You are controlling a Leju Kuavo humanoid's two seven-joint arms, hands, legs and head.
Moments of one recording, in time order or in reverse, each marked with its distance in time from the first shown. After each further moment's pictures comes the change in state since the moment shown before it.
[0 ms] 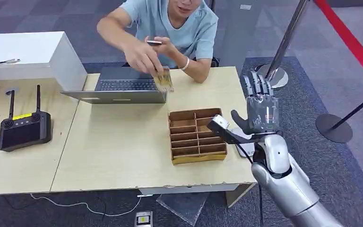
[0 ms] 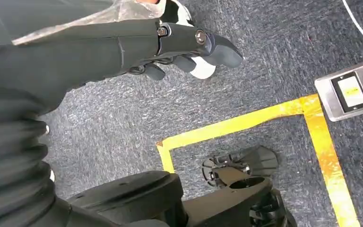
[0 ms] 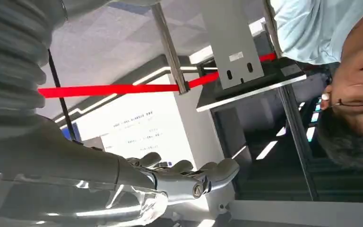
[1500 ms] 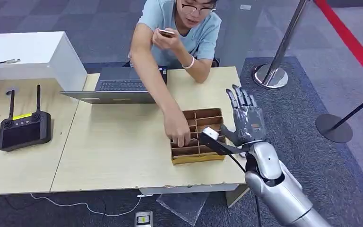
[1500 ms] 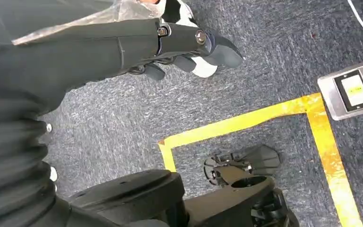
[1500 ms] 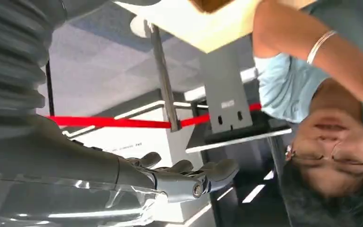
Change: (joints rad) left arm 0.000 0.000 0.000 0.000 0.003 -0.003 0.011; right arm 0.041 0.023 0.056 0.001 -0.063 0.113 -0.028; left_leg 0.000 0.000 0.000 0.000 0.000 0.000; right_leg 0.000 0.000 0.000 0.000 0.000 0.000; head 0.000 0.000
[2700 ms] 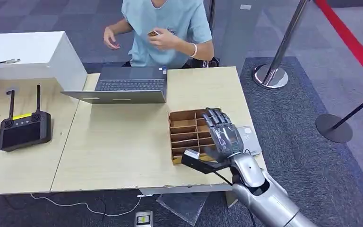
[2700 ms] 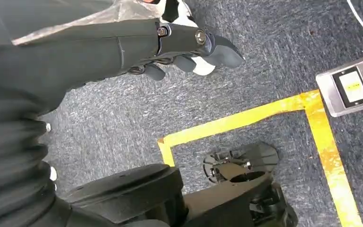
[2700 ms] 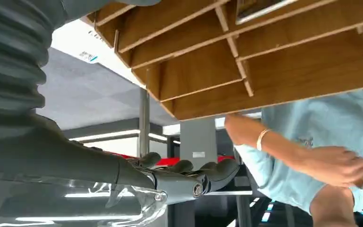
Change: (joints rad) left arm 0.000 -0.008 0.002 0.000 -0.009 0.002 -0.001; right arm 0.001 0.034 0.144 0.084 -0.044 0.103 -0.037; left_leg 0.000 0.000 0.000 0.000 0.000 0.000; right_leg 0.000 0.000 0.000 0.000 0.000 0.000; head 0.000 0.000
